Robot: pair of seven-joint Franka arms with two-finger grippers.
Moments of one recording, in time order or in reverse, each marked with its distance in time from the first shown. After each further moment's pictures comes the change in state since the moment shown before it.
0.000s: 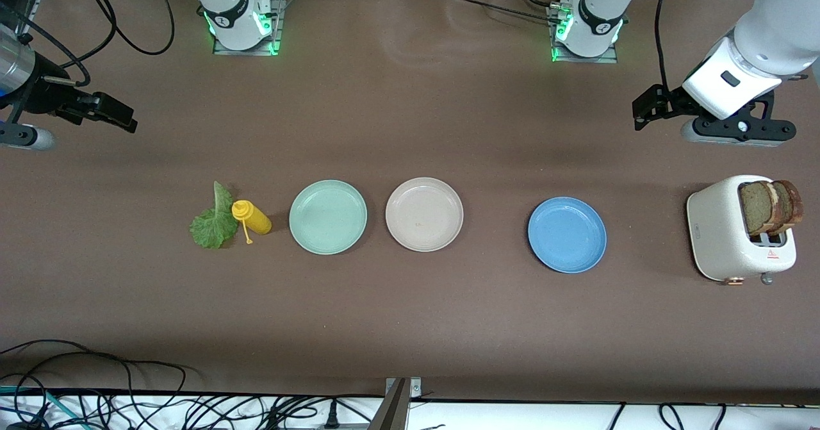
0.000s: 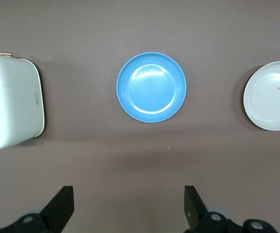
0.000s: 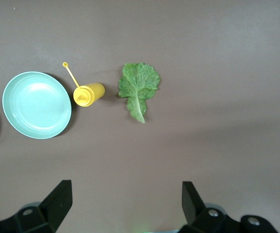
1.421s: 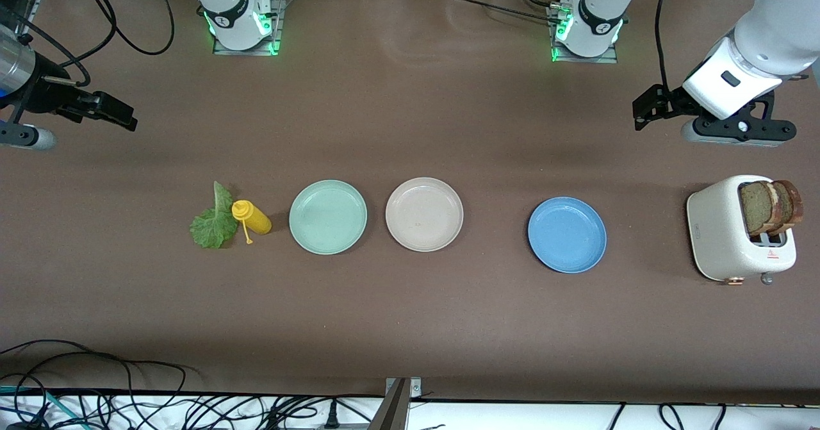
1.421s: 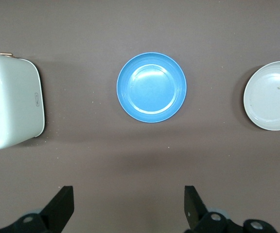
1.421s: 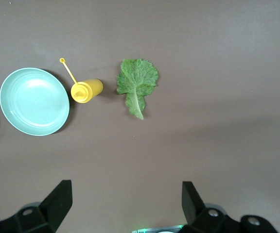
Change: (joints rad) left arm 0.001 0.000 0.000 0.000 0.000 0.000 0.001; right arm -0.001 0.001 -0.002 0.000 0.000 -0.015 -0.001
